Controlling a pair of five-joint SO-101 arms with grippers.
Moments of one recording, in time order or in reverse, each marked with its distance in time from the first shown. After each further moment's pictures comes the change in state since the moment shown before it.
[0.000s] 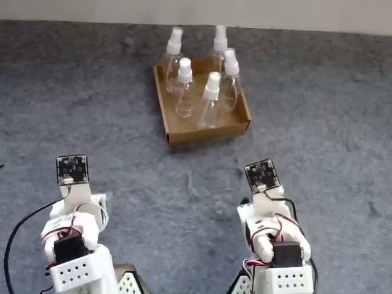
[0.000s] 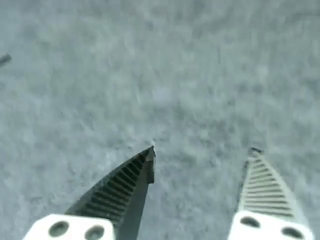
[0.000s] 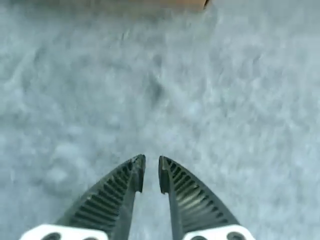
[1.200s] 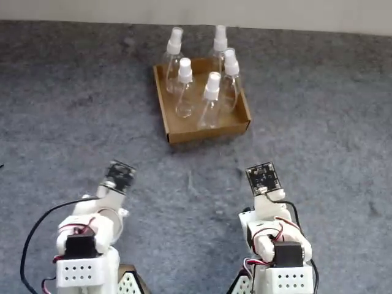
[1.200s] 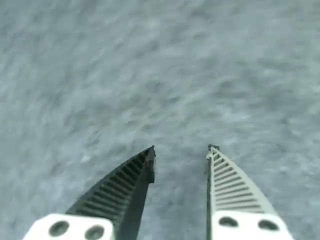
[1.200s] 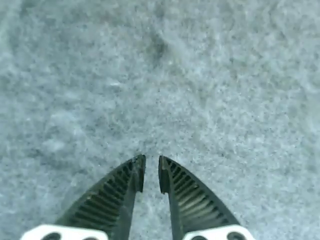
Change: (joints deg) left arm 16.4 -0.1 0.0 8.3 -15.0; right arm 1.5 0.0 0.0 3.6 0.0
